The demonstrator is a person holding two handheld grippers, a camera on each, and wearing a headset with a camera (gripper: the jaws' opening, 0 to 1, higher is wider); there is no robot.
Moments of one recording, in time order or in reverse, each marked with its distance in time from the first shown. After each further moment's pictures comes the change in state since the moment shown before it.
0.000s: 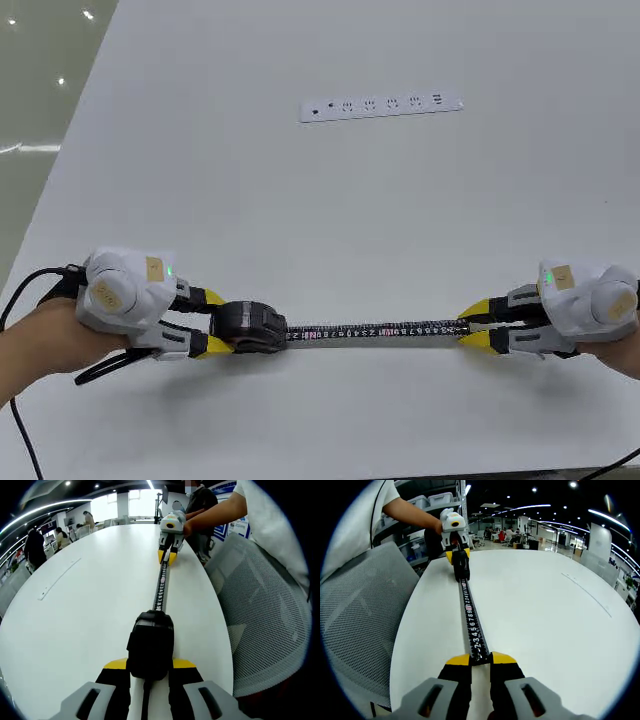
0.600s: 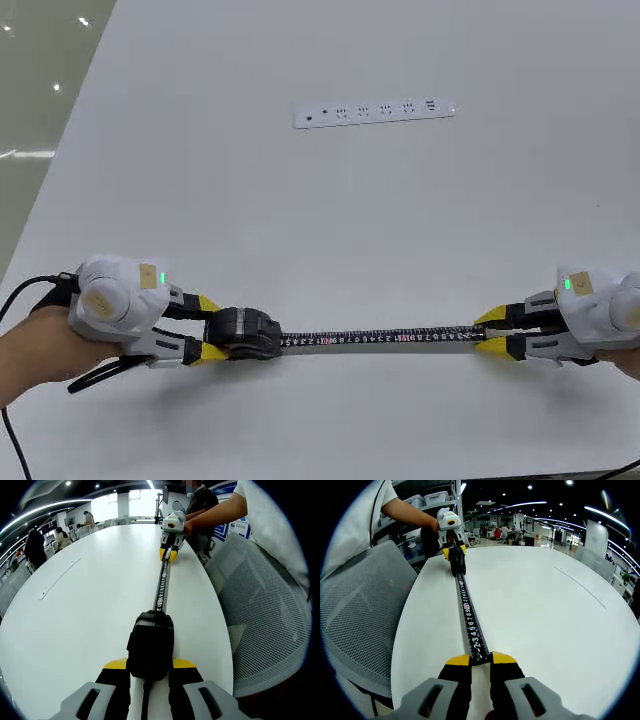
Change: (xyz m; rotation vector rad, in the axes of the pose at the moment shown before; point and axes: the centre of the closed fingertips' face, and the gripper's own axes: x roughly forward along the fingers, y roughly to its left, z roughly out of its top) left arm 0.000 0.000 0.001 -0.004 -0.002 0.003; right arm -0.017 -0.002 -0.012 0.026 0.022 -0.026
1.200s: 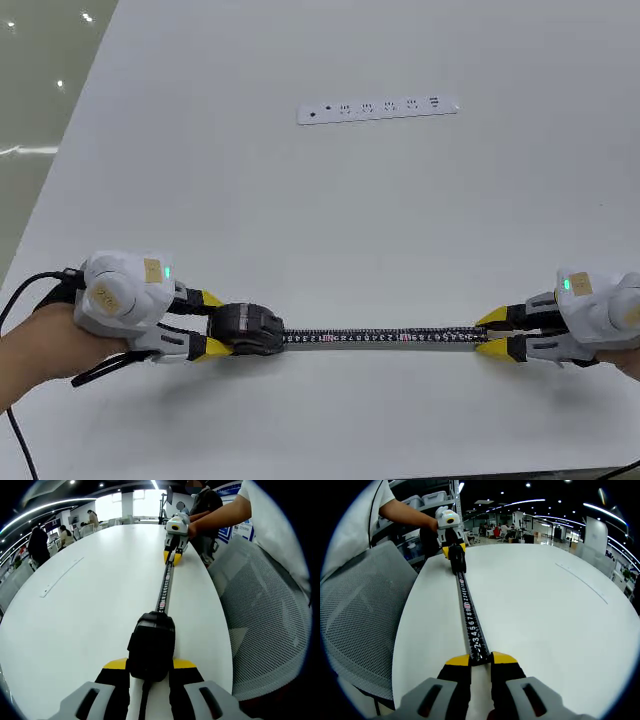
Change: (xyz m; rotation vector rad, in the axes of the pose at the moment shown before) left arm 0.000 0.001 0.001 -0.033 -0.002 0.019; right arm 0.004 0.006 -0.001 0.027 0.010 0.011
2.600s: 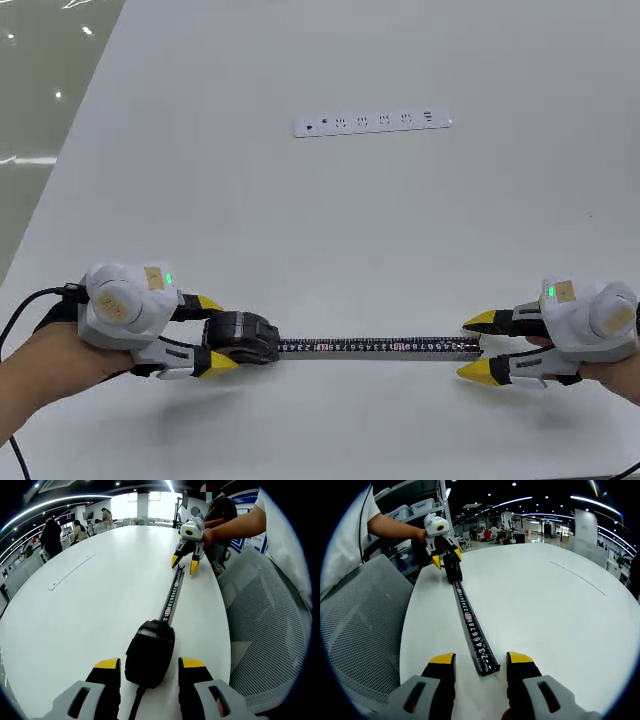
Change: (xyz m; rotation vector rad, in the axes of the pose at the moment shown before) left arm -0.001 -0.002 0.011 -0.107 -0.025 0.075; right arm 0.002 0.009 0.015 0.102 -0.038 -0.032
